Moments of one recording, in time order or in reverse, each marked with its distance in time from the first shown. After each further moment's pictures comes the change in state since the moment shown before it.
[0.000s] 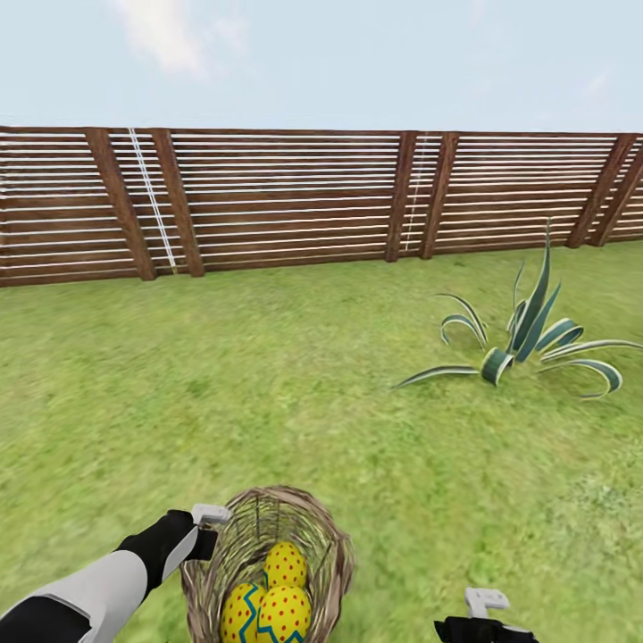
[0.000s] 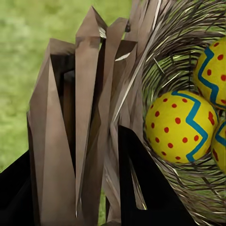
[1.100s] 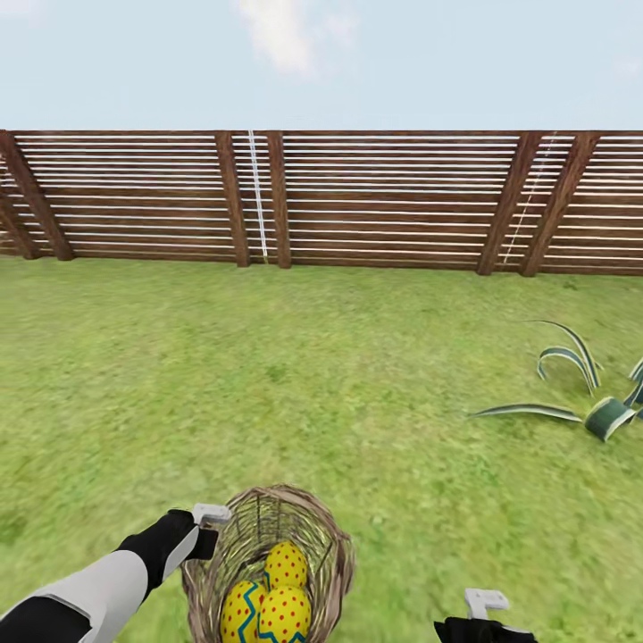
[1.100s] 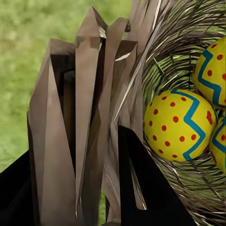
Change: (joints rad) left arm 0.000 -0.001 -0.001 -0.003 -0.002 0.000 -0.001; right arm 0.000 0.000 -0.002 0.004 -0.003 -0.002 0.000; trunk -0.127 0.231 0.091
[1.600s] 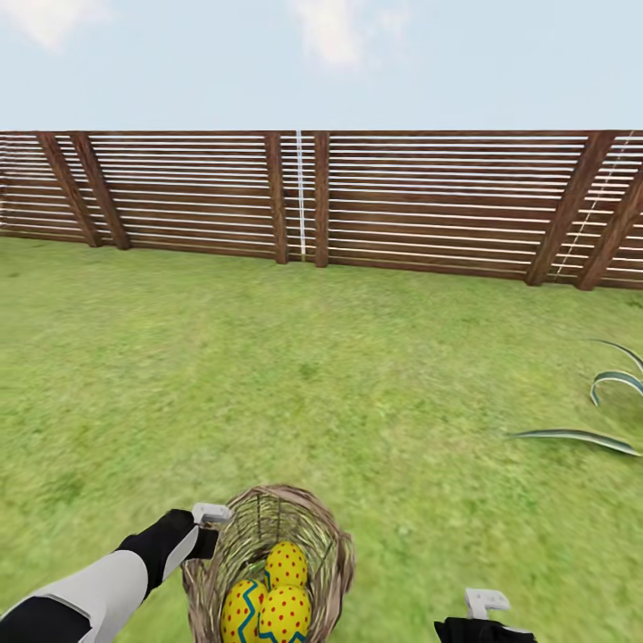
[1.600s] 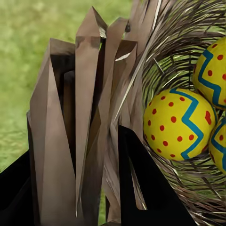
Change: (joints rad) left arm 0.000 0.000 0.001 -0.002 0.002 0.000 0.000; right arm 0.000 0.000 -0.001 0.000 0.000 0.000 0.000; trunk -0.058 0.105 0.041
